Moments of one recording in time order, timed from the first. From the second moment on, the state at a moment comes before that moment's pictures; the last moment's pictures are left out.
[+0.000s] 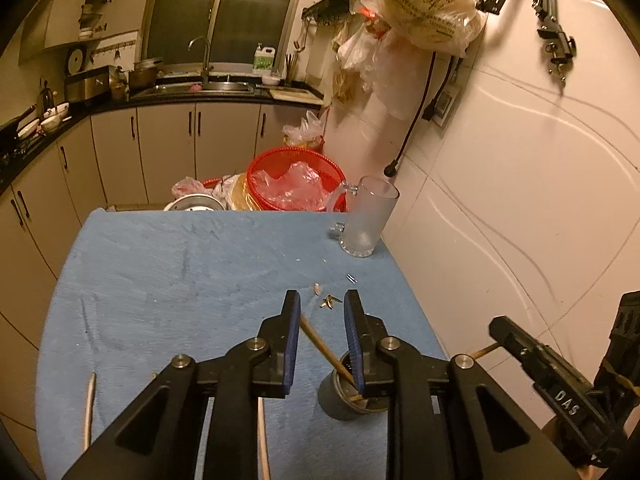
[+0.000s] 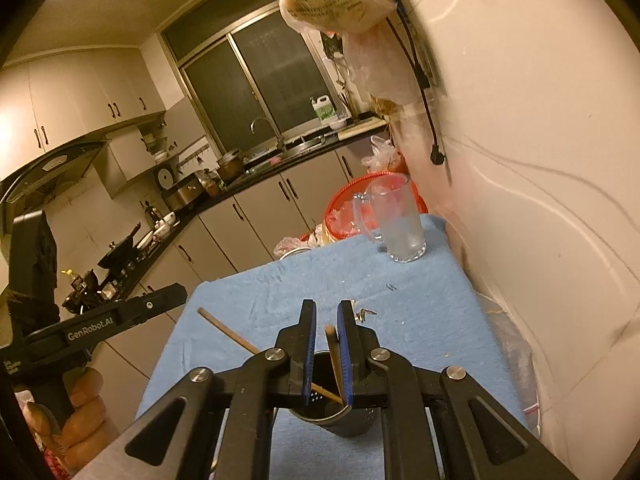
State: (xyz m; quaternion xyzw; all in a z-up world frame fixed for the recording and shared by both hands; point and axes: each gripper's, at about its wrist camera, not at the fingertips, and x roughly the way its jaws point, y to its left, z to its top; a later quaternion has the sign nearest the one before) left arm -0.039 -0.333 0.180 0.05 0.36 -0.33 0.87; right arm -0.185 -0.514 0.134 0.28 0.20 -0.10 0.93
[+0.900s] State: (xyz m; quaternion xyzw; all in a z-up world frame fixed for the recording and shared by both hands) left arm -0.046 -0.155 0.107 0.04 0.42 -0.24 0.88; right arm -0.201 -0.386 0.110 0.22 0.24 -0.03 0.94
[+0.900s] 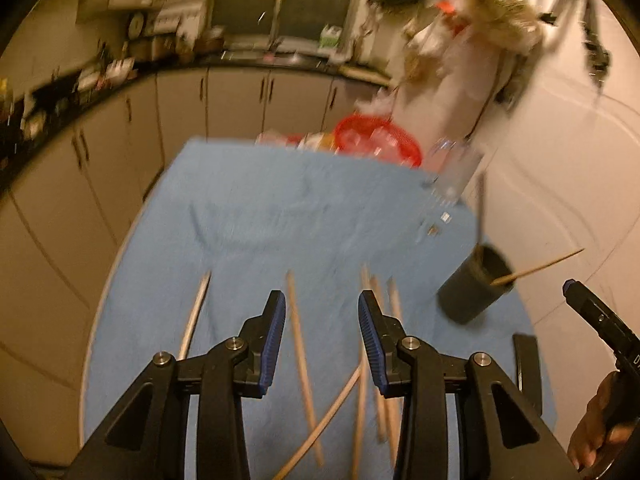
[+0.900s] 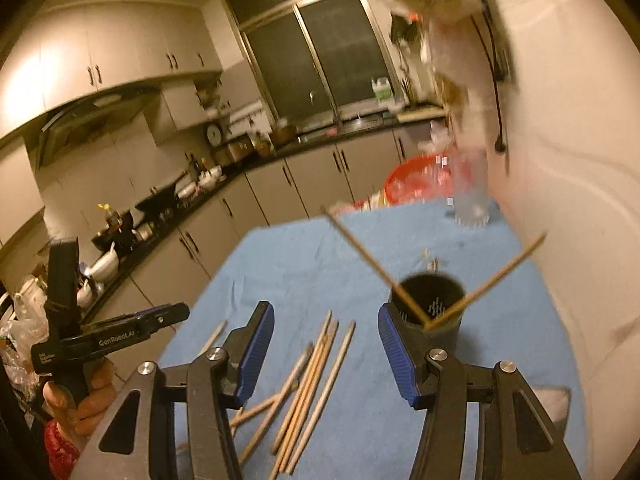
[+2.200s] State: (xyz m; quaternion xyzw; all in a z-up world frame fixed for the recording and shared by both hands) left arm -0.005 -0.186 0.023 0.07 0.51 -0.19 0.84; right arm -0.105 -0.363 0.011 0.20 0.41 -0.04 0.89
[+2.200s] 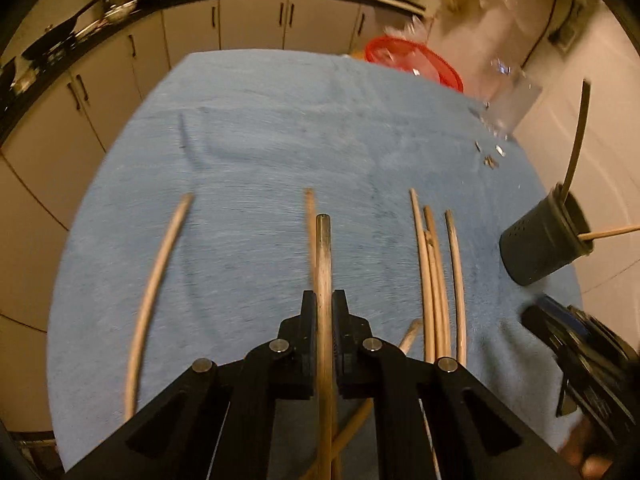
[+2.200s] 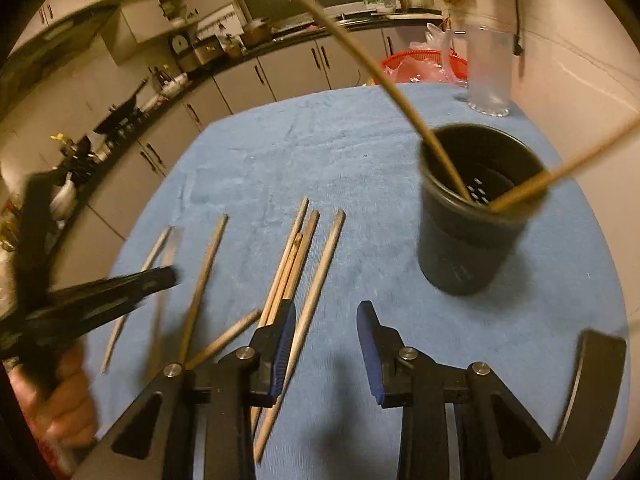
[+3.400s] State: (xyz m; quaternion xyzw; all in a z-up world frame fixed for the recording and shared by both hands) left arm 0.007 -0.145 0.011 0.04 0.53 -0.19 0.82; right arm -0.058 -0.357 -0.025 0.10 0.53 -0.01 0.84
